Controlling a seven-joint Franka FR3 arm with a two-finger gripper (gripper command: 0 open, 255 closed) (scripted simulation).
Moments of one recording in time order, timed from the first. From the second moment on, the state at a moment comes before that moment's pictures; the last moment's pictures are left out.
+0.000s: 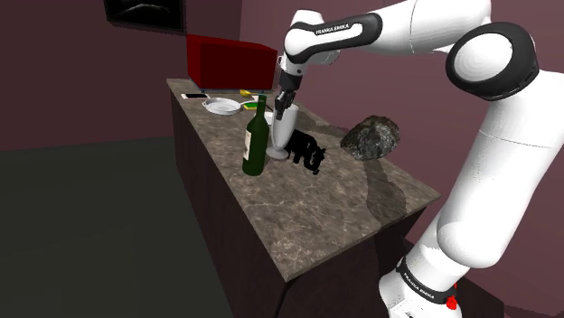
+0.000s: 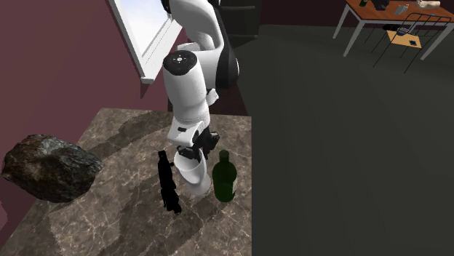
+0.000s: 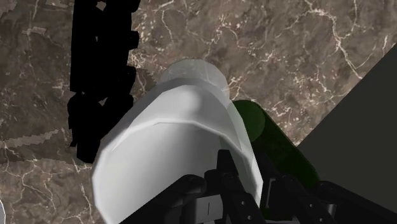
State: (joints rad) arm -0.04 0.17 -0.05 -1.74 0.04 1.99 -0.41
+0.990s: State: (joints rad) arm -0.05 0.17 -0.06 -1.55 0.04 1.79 -0.41
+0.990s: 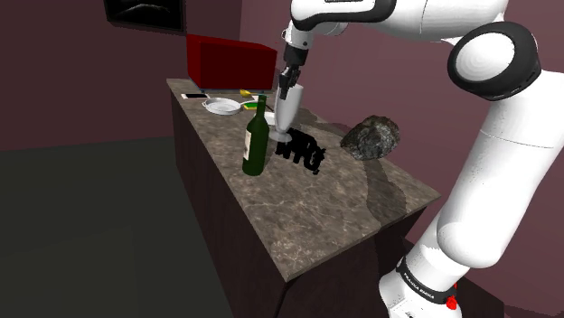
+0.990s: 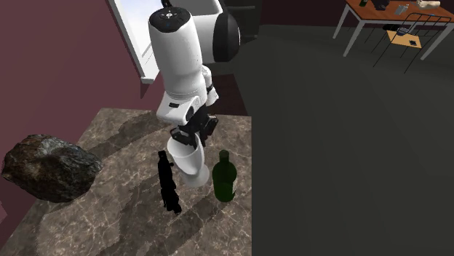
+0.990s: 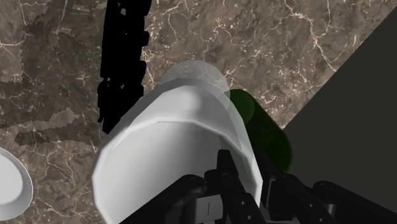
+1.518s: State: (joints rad) arm -0.05 0.18 -0.05 -1.41 0.04 1.68 -0.41
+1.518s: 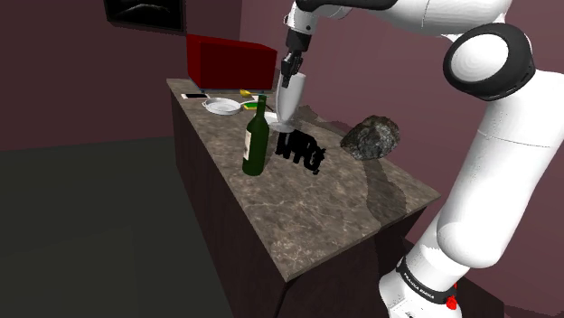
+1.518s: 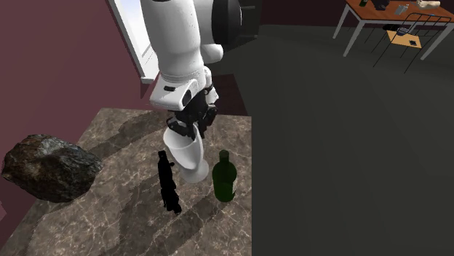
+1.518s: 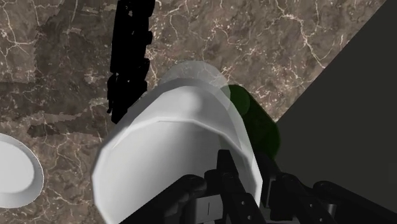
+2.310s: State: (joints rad) arm -0.05 0.26 -0.06 -1.14 0.04 1.48 -0.40
